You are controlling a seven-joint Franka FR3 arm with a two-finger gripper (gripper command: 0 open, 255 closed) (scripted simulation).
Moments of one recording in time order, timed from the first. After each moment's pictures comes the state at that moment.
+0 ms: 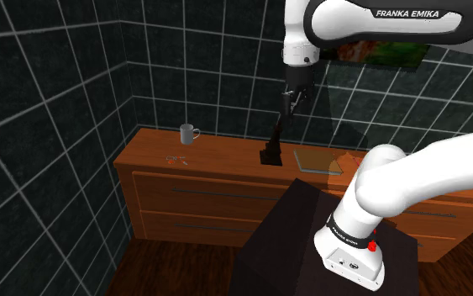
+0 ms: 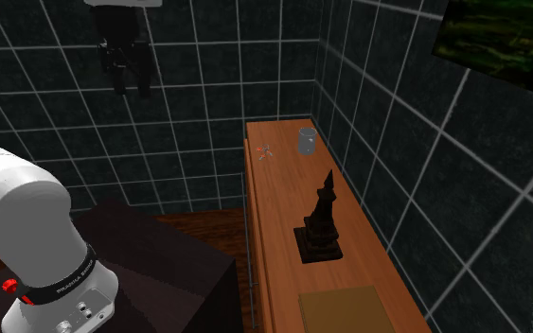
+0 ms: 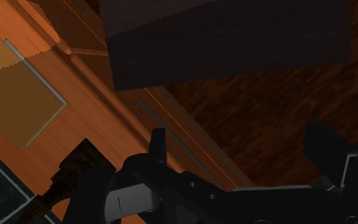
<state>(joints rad) 0.00 -0.78 0.04 -2.43 -0.09 1.47 0.14</state>
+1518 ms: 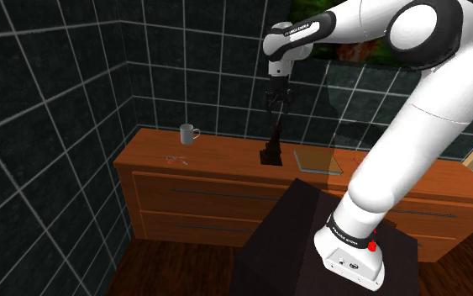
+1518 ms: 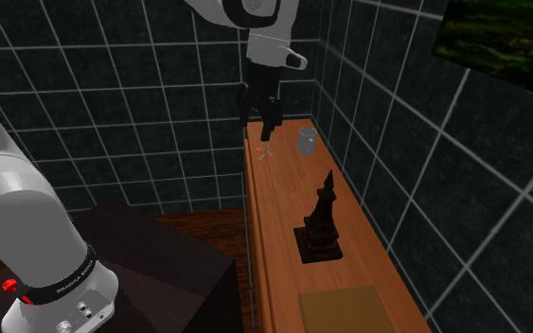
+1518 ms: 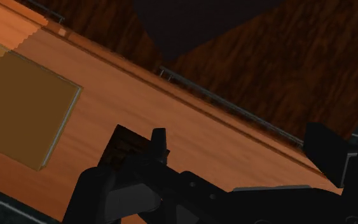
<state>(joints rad) -0.19 -0.06 -0.28 -2.07 -0.05 1.76 -0.02</state>
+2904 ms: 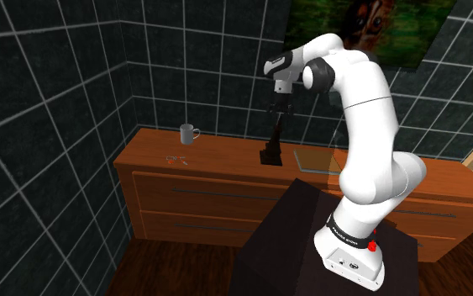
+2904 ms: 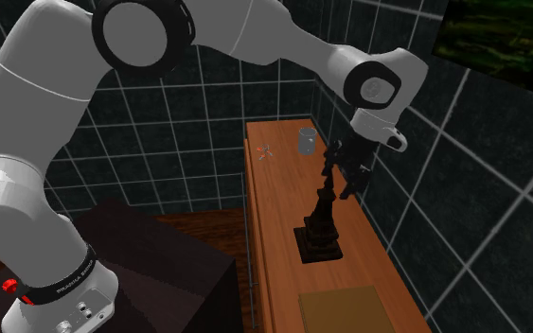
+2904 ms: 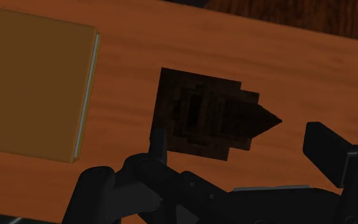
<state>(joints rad) -0.49 0.71 -0.36 -1.35 0.25 1.66 -0.15</state>
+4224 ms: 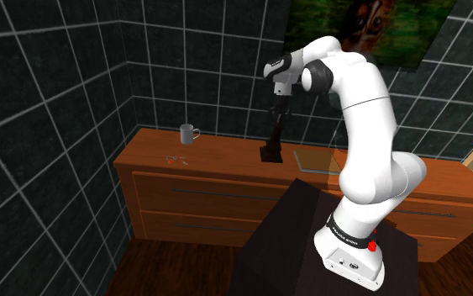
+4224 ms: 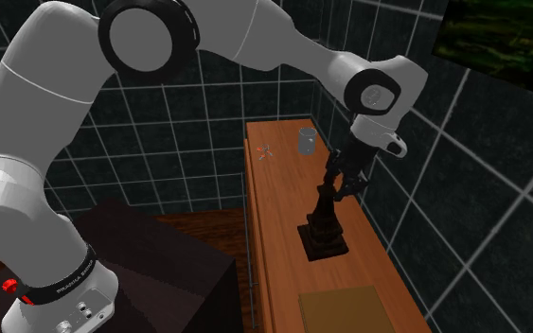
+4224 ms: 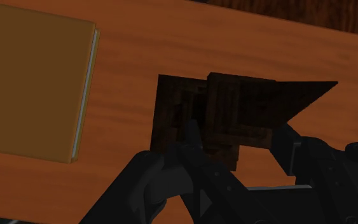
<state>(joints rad) -0.50 0.74 -0.36 -1.34 0.26 1.67 -0.15</state>
